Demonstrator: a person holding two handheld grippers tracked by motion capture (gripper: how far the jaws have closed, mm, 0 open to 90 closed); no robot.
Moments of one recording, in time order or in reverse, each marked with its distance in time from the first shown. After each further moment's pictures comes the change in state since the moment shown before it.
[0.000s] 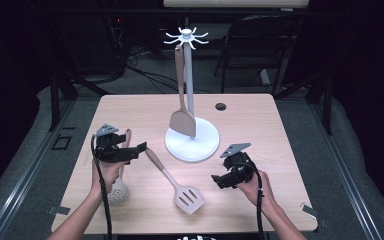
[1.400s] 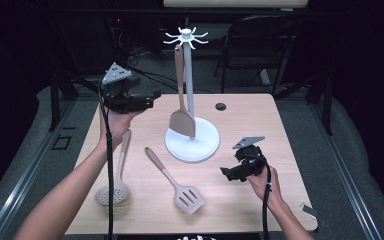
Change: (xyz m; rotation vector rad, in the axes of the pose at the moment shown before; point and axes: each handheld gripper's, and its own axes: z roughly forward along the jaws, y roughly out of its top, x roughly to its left) left arm -0.063 0.145 -0.024 -0.225 0.030 0.255; right arm -0.033 -0.007 -0.008 -0.040 -0.034 0.089
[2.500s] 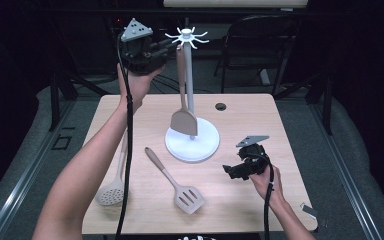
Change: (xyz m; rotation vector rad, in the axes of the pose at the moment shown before) left arm -0.015 0.093 0.036 -0.146 -0.049 0.085; right arm -0.007 -0.001 -0.005 -0.022 -0.021 0.020
